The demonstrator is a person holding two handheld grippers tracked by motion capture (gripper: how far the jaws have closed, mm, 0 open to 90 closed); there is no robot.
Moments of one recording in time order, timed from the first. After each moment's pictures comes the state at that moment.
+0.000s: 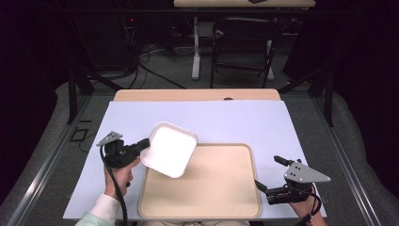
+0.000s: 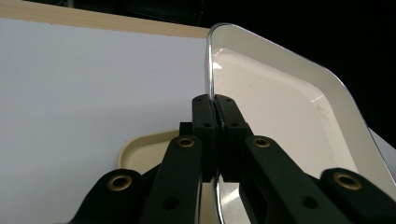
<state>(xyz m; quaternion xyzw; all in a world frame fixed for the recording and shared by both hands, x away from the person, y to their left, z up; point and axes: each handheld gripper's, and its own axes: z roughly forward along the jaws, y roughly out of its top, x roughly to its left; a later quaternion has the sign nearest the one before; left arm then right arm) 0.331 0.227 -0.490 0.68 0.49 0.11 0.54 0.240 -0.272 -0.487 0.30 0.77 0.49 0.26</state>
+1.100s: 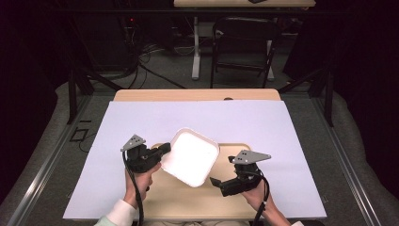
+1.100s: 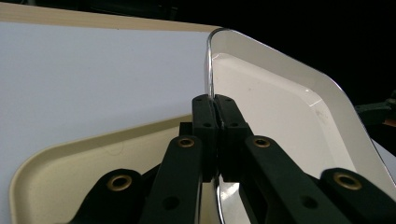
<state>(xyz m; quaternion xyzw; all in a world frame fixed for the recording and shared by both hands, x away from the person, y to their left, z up) 0.321 0.169 -0.495 0.69 0.46 0.10 0.55 0.279 -0.158 -0.493 0.34 0.80 0.48 0.11</state>
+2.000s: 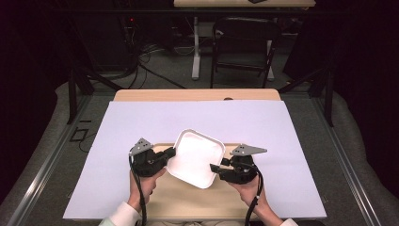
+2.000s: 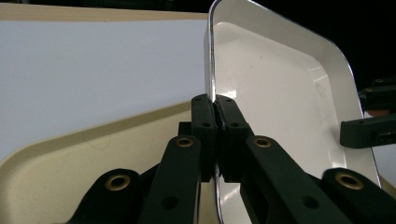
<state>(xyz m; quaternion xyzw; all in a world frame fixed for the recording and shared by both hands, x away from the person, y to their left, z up) 0.311 0.156 -0.499 0.72 0.44 0.10 0.53 0.296 -0.152 -0.498 0.41 0.77 0.48 0.09</state>
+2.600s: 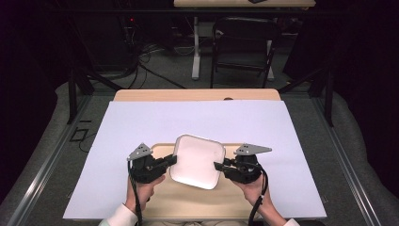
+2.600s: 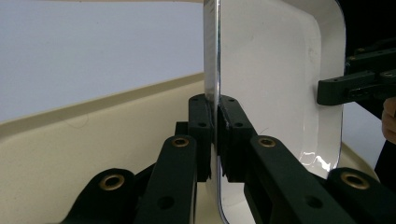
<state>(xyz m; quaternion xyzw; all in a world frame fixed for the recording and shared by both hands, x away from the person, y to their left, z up) 0.298 0.158 -0.500 0.74 0.42 0.07 0.52 0.293 -0.161 -0.490 0.40 0.78 0.48 0.09</state>
